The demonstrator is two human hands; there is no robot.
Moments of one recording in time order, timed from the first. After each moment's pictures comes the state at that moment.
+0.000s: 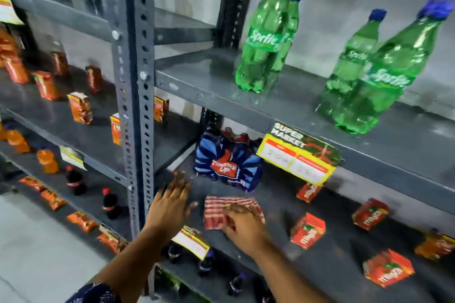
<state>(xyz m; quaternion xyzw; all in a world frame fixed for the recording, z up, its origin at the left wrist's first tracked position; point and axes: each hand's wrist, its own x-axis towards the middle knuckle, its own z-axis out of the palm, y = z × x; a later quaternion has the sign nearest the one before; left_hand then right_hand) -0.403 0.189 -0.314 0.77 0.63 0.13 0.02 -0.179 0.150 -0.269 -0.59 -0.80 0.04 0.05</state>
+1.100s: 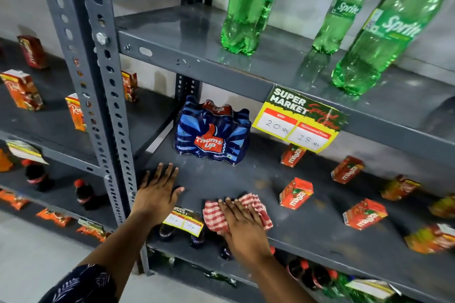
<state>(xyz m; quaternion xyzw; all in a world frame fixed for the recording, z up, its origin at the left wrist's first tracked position) -0.412 0.211 -0.355 0.80 0.58 0.09 0.07 -0.178 0.081 -0.315 -0.65 -0.76 0.00 0.02</state>
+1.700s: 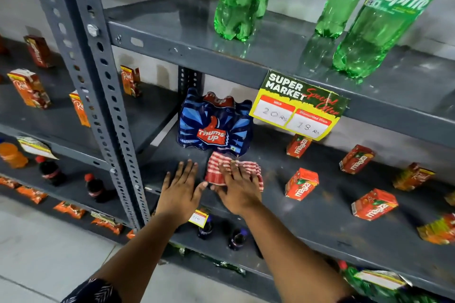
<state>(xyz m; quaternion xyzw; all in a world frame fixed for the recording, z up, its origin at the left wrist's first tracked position) -0.369 0.181 -0.343 0.79 0.57 0.16 0.15 -0.184 0.162 -0.304 -0.70 -0.71 0.09 -0.04</state>
